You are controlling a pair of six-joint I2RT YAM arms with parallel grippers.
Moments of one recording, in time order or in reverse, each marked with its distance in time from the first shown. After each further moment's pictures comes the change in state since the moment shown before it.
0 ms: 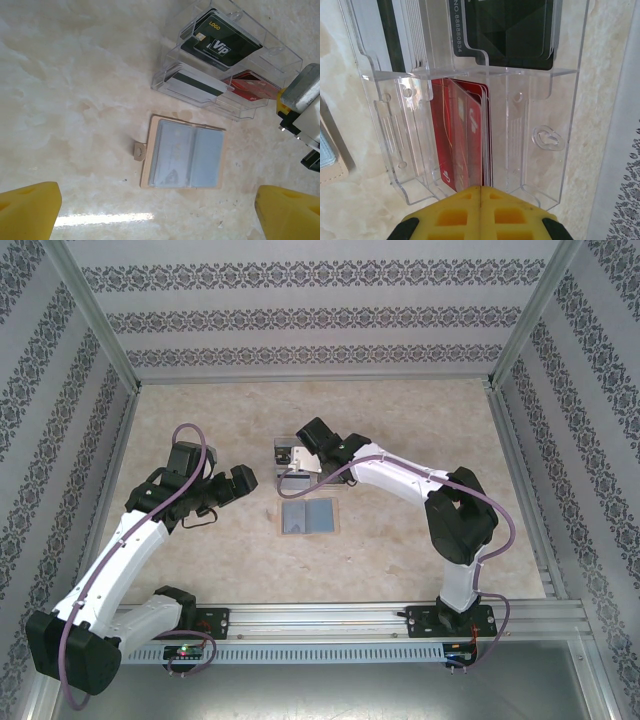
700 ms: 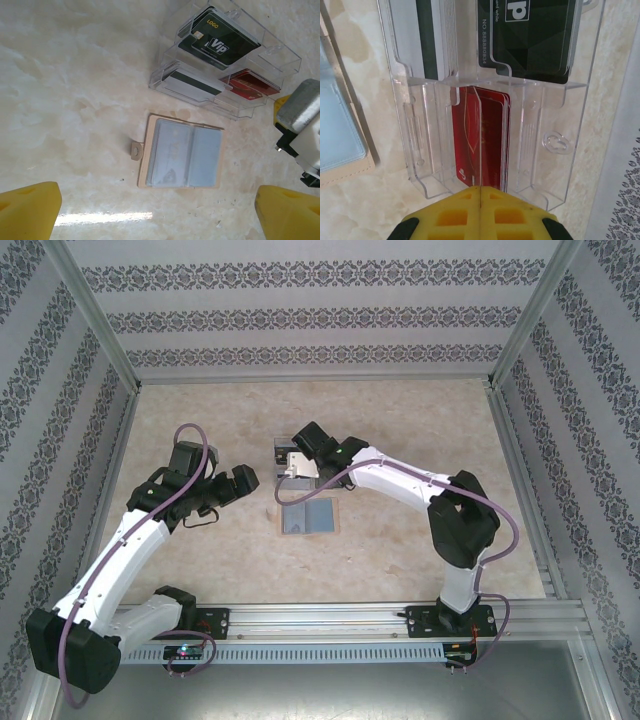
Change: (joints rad) left arm -0.009 0.006 0.002 0.006 0.000 -0.010; right arm 0.042 -0.016 0.005 -0.035 -0.002 0.000
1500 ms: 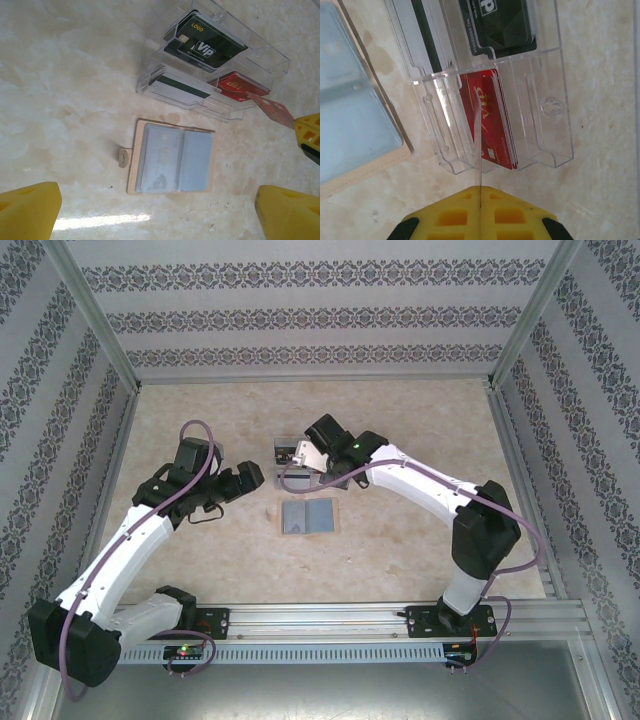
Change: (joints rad) left arm -0.028 0.036 0.013 0.043 0.000 -0.013; right arm -0.023 -0.119 -0.013 -0.097 -0.092 0.188
